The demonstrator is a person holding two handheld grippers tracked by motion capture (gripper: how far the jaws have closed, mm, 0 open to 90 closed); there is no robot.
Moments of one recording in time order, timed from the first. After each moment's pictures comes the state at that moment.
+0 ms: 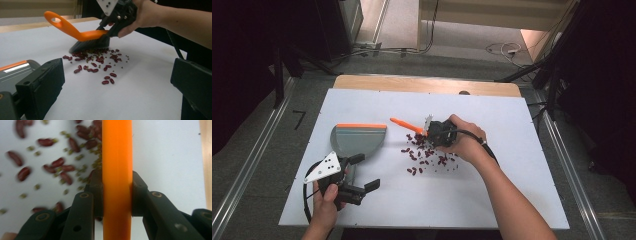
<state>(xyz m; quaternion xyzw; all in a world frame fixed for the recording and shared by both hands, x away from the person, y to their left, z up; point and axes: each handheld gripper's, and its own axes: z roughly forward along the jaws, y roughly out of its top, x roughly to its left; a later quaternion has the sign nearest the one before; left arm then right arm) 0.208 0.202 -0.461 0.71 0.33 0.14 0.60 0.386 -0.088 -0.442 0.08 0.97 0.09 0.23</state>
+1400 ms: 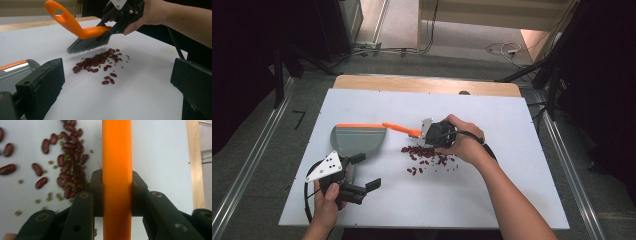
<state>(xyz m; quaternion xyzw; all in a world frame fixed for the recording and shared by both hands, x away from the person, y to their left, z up) 0.211 0.201 -0.462 0.72 0.33 0.13 0.60 0.382 -0.079 -0.430 0.01 0.96 0.13 0.25</state>
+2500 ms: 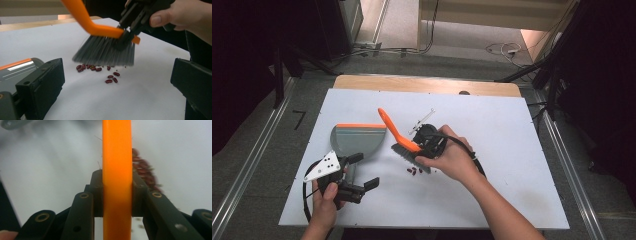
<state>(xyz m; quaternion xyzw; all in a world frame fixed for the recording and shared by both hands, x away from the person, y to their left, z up) 0.211 0.206 -0.462 0.71 0.34 0.14 0.60 0.336 -0.057 -0.409 0.25 0.94 0.22 0.01</state>
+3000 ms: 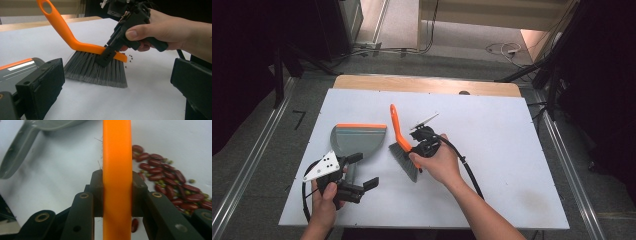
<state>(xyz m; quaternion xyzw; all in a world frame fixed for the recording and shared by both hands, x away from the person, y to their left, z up) 0.211 0.206 -0.462 0.71 0.34 0.14 0.60 0.362 -0.053 -0.453 0.42 0.87 0.25 -0.08</state>
